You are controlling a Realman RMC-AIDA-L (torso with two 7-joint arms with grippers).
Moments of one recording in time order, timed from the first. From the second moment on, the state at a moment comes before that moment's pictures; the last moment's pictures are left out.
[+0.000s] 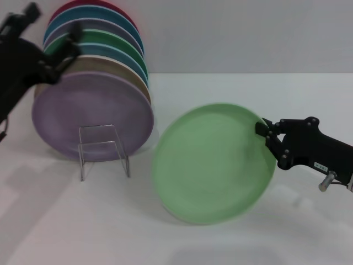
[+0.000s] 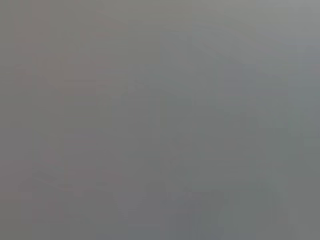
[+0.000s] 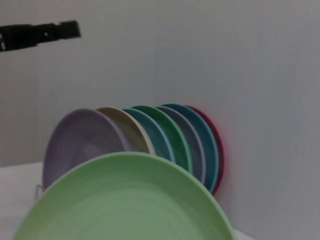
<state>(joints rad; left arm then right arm) -0.10 -1.74 -1.04 -1.24 2.89 0.77 -0.23 0.11 2.08 1.75 0.96 -1.19 1.04 -2.13</state>
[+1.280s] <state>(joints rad) -0.16 -2.06 -1.19 -1.86 2.65 -0.73 0.64 0.18 2.07 1.81 0.89 -1.11 1.12 -2.29</state>
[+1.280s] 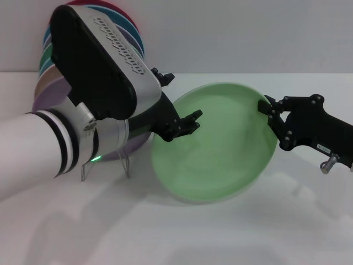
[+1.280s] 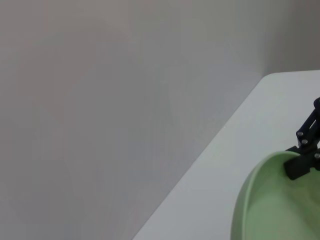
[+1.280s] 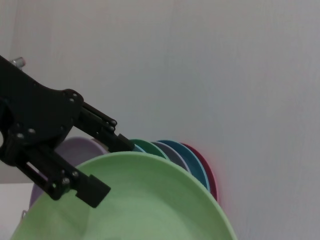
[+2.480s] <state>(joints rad) -0.17 -2.06 -1.16 -1.84 2.65 -0.67 0.74 0.17 2.08 1.83 0.80 -1.05 1.26 -2.31</state>
